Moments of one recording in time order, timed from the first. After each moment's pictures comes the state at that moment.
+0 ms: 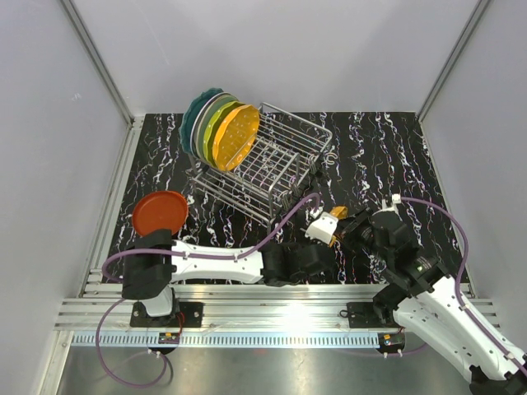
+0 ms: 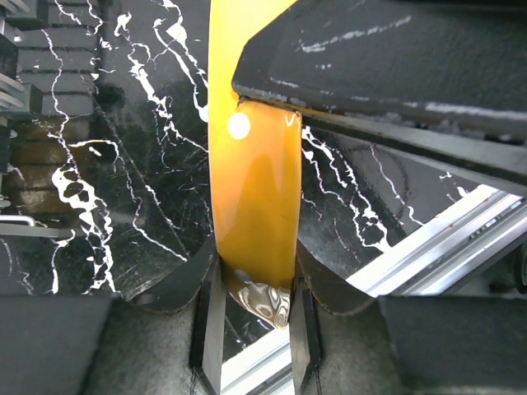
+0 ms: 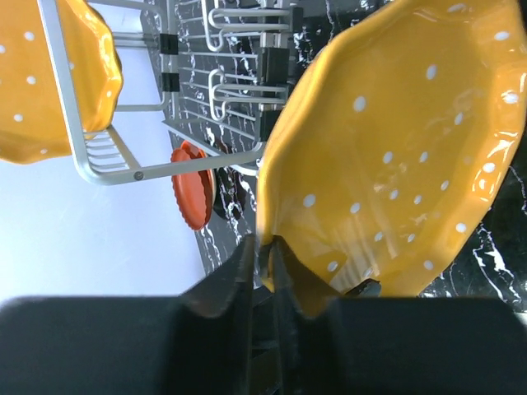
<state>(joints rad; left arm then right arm) -1.42 1.70 1.19 -0.24 -0.63 -0.60 0.61 0.54 0.60 -0.54 0.09 1.31</state>
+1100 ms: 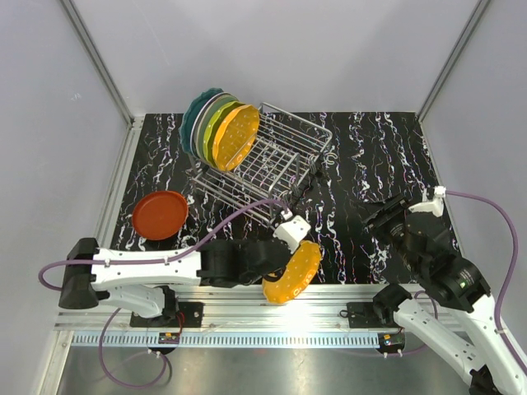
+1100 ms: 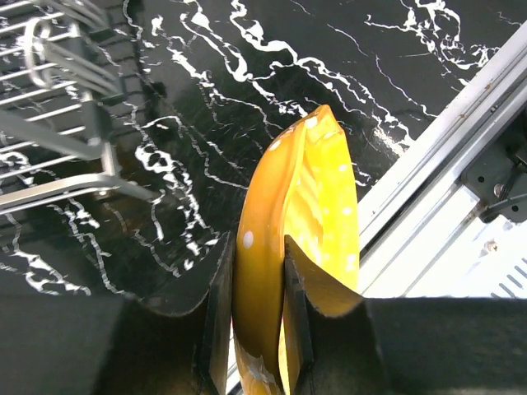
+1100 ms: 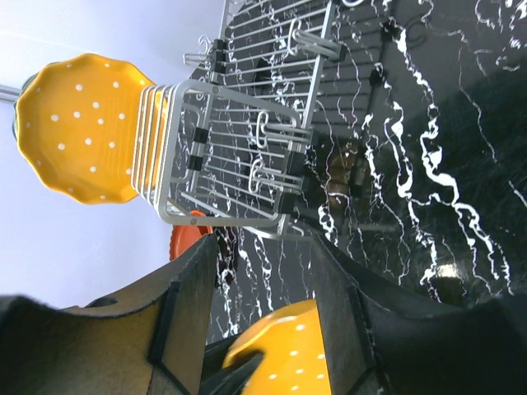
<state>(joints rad) -1.43 1.29 1.02 -0.41 -0.52 -0.36 0.61 0.49 0.90 -0.78 0.35 1.12</state>
